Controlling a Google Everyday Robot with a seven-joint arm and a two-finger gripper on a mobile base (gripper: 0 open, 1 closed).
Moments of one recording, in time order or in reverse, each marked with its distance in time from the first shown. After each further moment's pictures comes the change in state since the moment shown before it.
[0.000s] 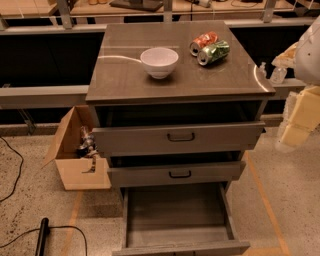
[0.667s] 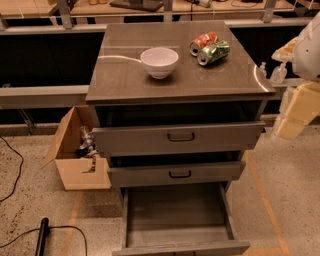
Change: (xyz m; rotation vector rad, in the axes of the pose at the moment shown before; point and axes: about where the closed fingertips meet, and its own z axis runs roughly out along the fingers) arm -0.002 -0.016 0.001 0.052 -0.021 0.004
